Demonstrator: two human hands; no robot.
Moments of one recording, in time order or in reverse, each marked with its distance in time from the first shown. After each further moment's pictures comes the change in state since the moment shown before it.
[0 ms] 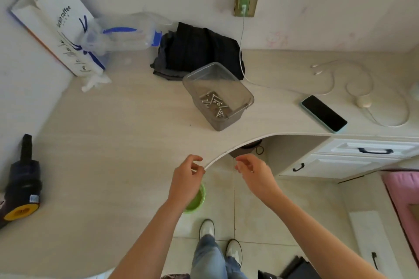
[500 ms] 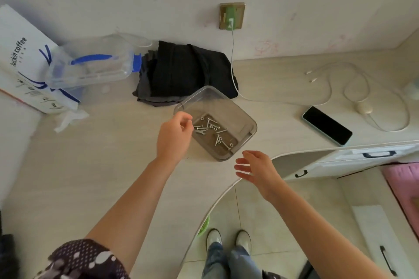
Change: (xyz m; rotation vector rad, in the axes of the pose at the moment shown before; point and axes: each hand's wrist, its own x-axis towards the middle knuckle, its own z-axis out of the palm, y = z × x) left_hand 0.185 0.111 -0.063 0.184 0.121 0.348; right_hand 0.112 -0.064 -0.005 0.714 0.094 0.410
